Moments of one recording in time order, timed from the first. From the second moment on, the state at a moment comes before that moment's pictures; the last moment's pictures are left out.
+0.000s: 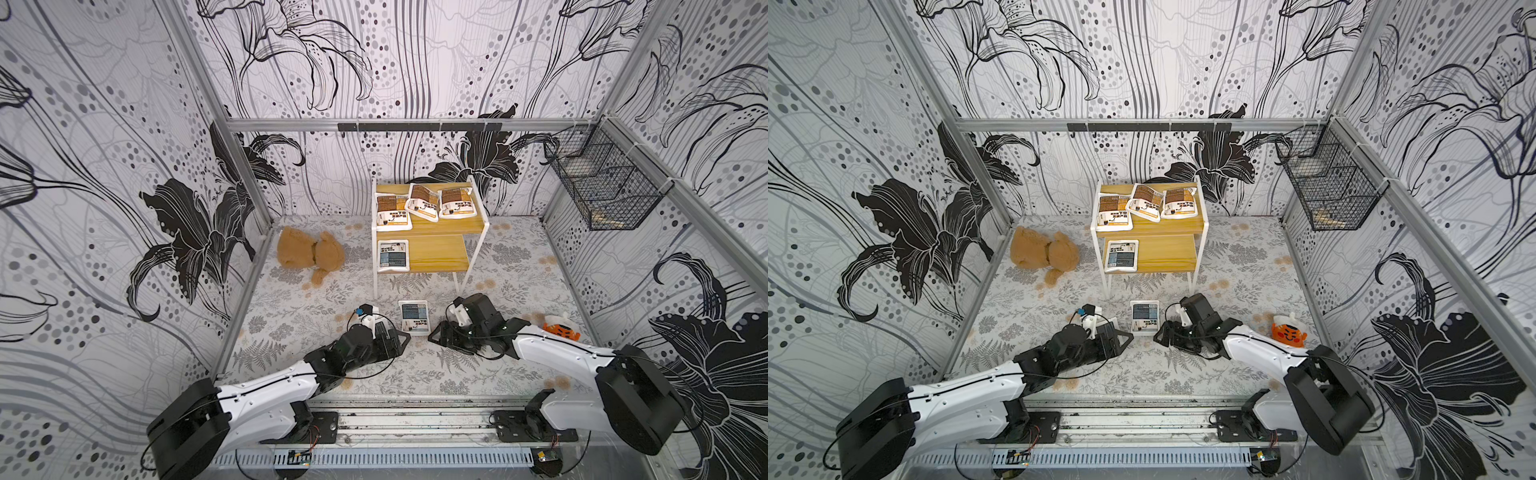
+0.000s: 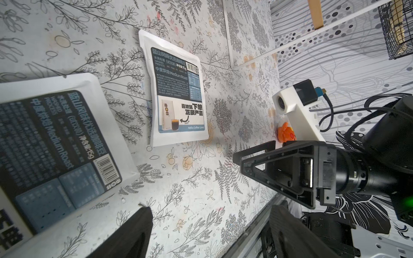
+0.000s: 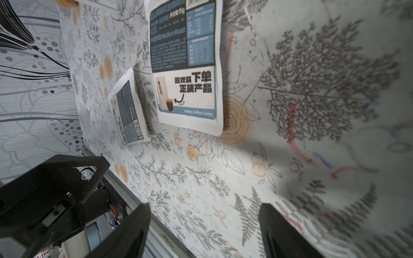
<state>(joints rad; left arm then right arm) -0.89 1.09 0.35 0.19 0.01 -1.06 0.63 1.32 0.56 -0.17 -0.42 0.79</state>
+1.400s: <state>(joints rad) -0.87 1.35 0.46 0.28 0.03 -0.96 0.57 1.35 0.55 -0.08 -0.50 0.76</state>
